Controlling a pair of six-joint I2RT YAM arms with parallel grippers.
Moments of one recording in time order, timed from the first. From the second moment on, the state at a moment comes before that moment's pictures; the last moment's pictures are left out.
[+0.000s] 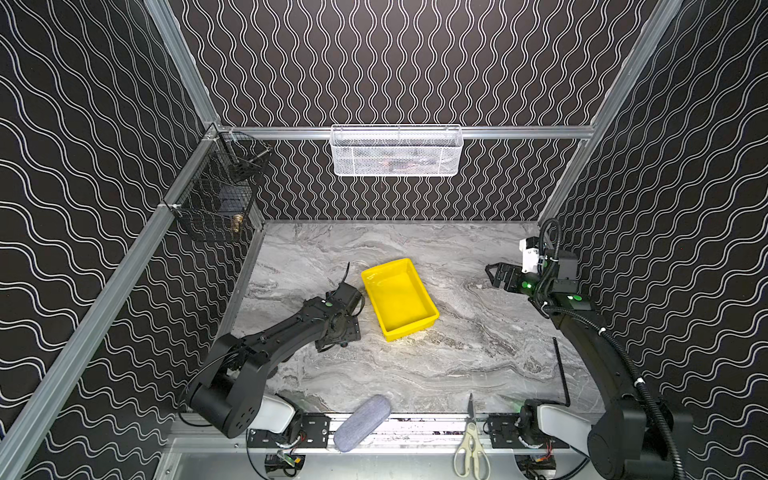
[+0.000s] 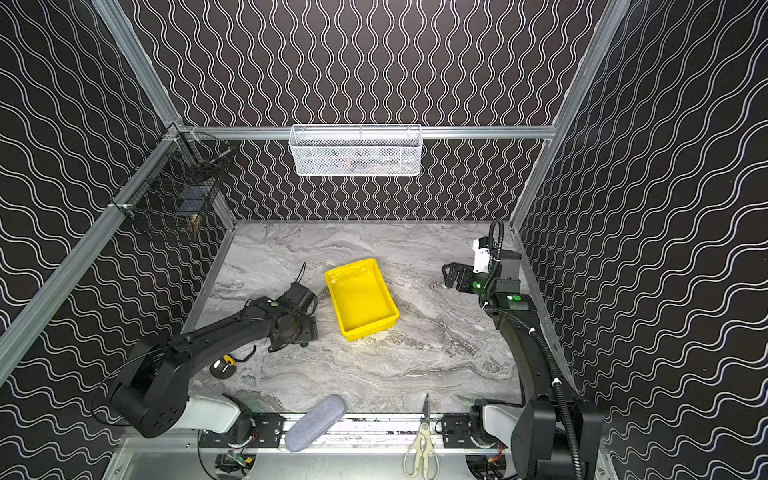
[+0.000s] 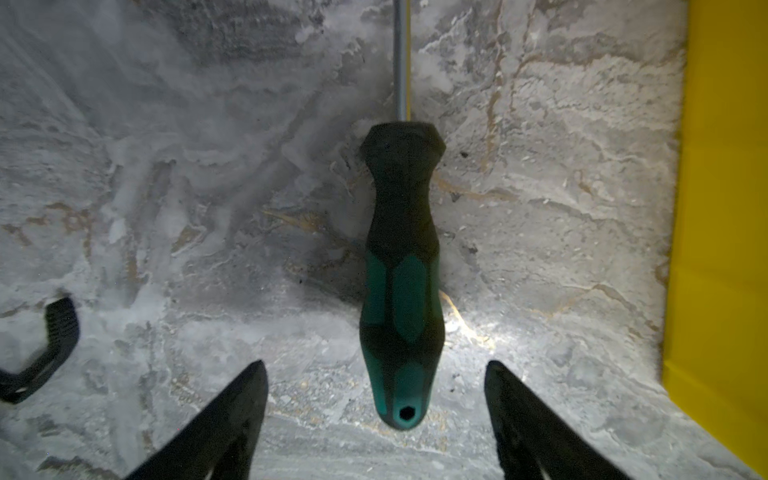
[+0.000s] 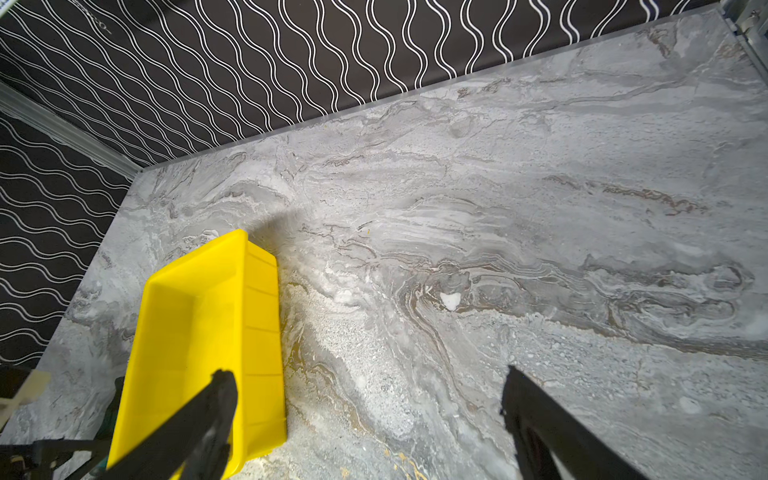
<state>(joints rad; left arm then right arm) -0.53 1.44 0.81 -0.73 -0.17 -0.72 -0.04 1.17 0.89 -0.32 -0.37 0.20</state>
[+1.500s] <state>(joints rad) -0.45 1.57 0.81 -0.55 -0.18 -0.62 -0.04 1.20 0.89 -0.32 -0.39 0.19</state>
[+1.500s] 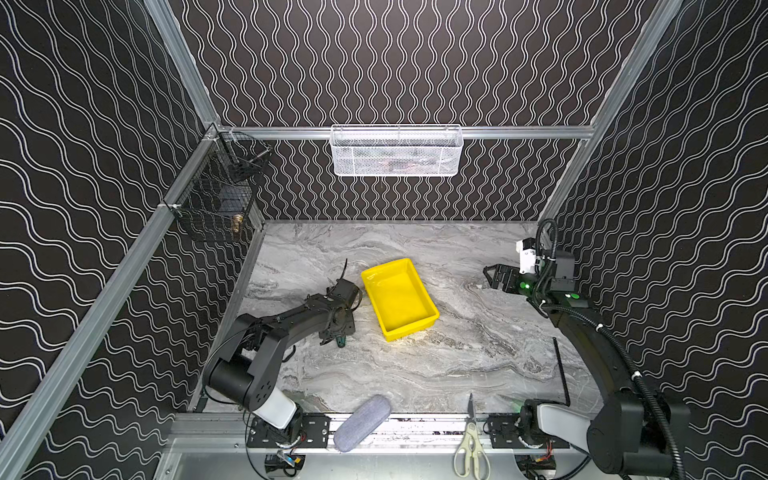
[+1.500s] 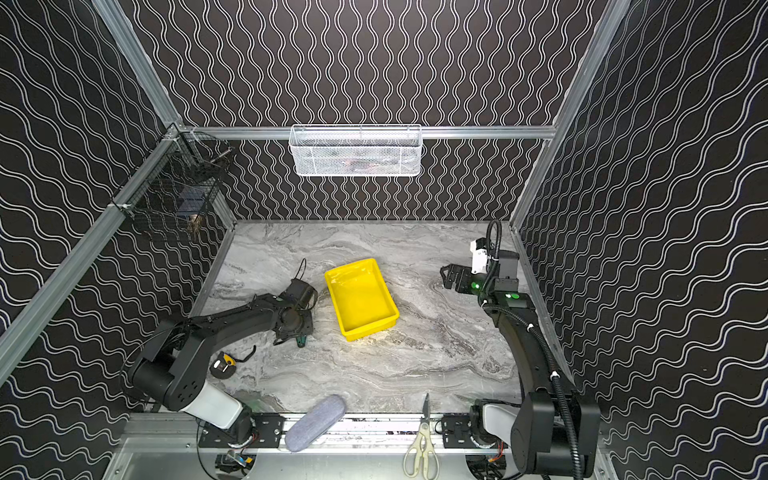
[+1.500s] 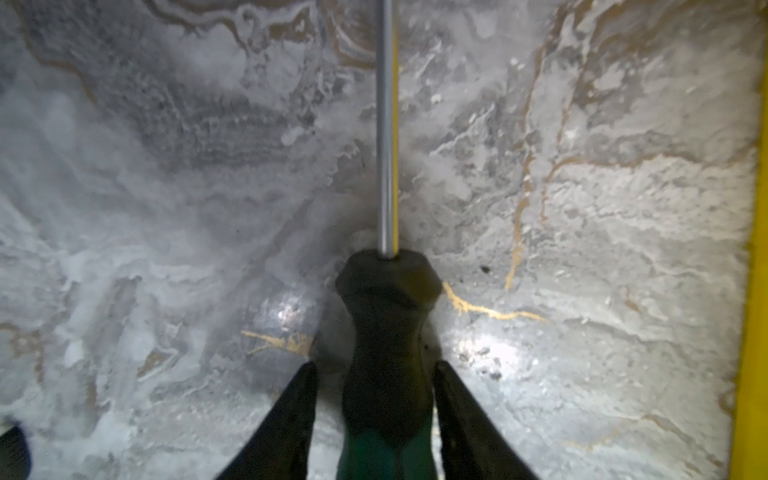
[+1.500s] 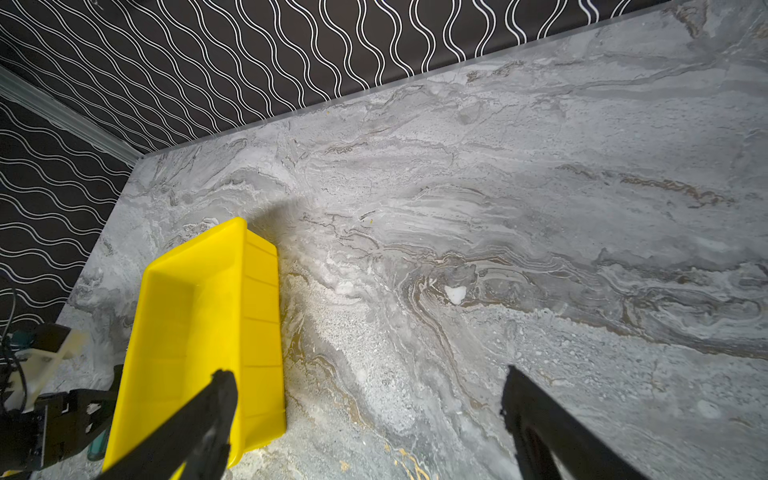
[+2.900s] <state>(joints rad) -0.58 1.37 1.04 -0.77 -0.20 -0.62 -0.04 1.20 0.89 -0.32 -0.42 0.19</state>
